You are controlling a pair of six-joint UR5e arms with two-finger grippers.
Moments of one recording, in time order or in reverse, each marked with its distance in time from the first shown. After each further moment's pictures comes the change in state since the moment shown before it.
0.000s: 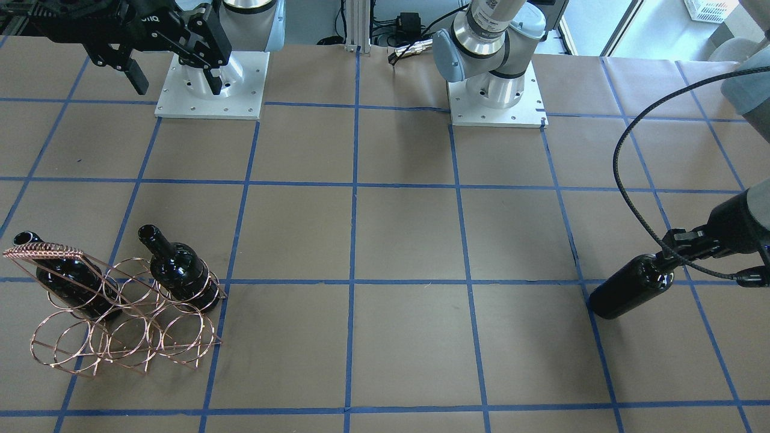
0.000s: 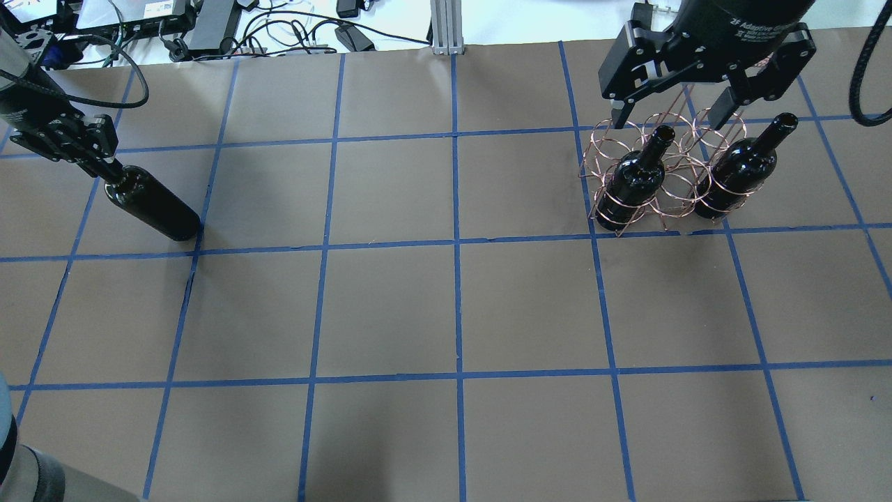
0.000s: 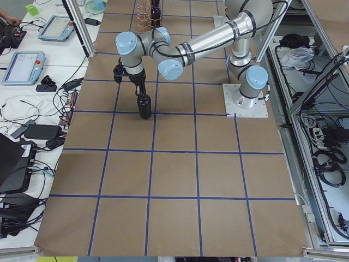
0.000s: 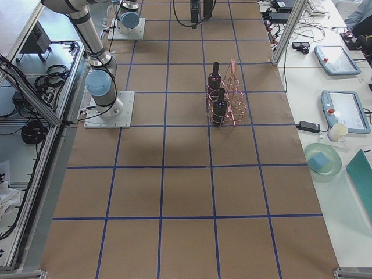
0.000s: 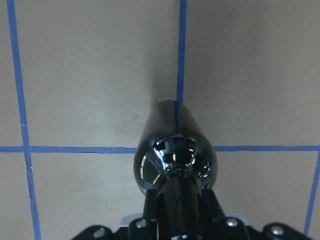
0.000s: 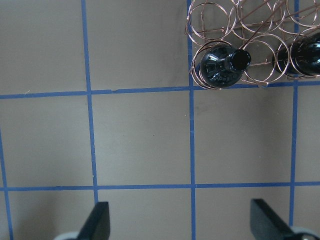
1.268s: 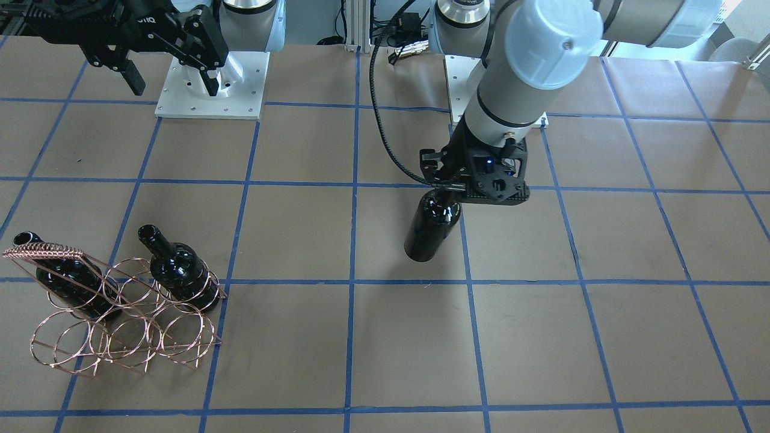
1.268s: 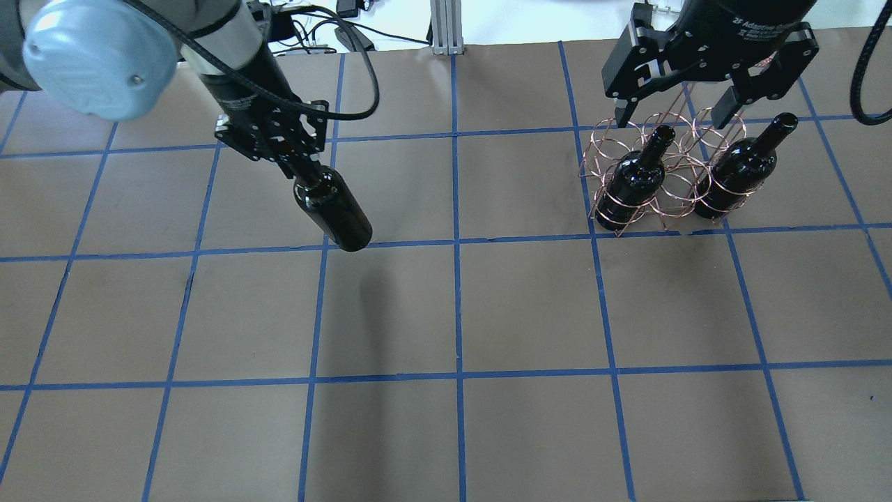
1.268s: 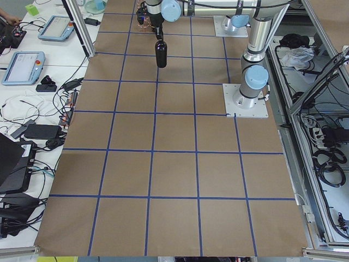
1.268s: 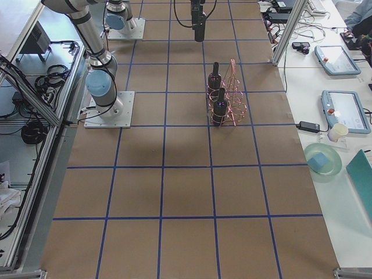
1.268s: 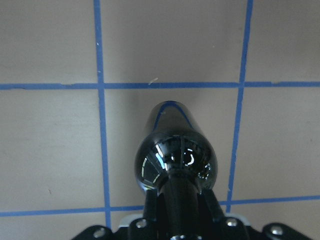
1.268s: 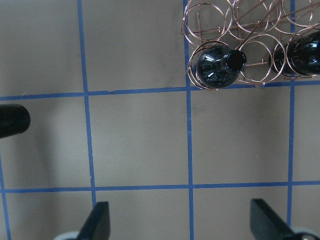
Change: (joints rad) left arm -0.591 0.148 -0.113 -0.063 -0.090 -0.570; right arm -0.006 0.002 0.000 0.000 -0.004 0.000
